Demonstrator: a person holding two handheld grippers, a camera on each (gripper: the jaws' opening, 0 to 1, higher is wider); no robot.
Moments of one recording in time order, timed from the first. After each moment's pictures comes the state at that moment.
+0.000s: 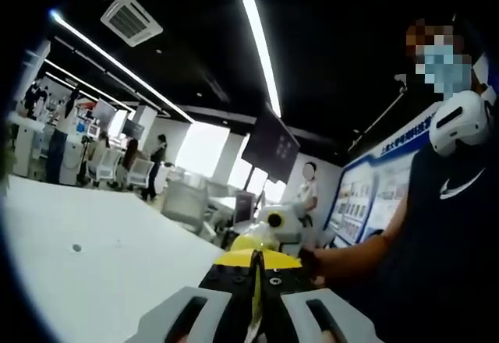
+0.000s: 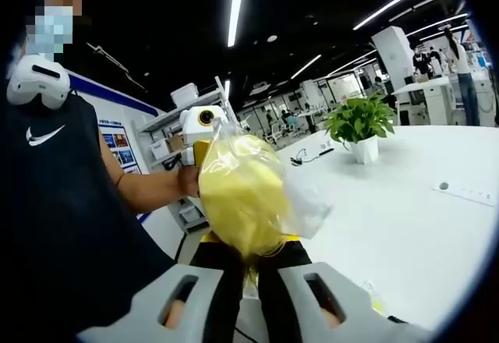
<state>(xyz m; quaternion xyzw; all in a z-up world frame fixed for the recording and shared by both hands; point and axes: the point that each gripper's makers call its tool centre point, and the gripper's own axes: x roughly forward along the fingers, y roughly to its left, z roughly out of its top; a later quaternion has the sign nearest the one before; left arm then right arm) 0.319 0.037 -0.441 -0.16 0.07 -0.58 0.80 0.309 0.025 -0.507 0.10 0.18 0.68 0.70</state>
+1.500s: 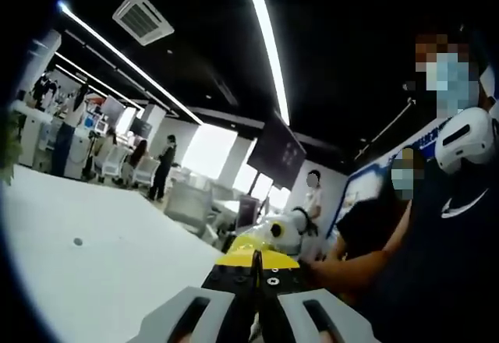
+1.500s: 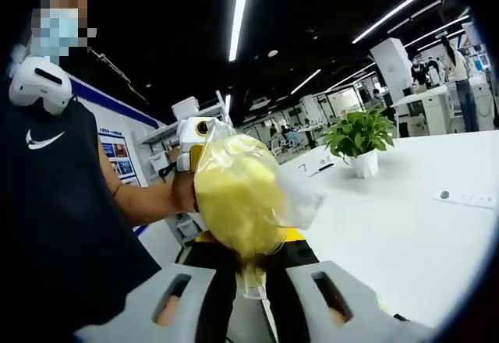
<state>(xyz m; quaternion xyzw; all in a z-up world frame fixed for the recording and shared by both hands) 0.317 0.042 -0.427 -0.20 0.07 -0.56 0.80 0.316 0.032 -0.494 0.14 0.14 0.67 0.72</state>
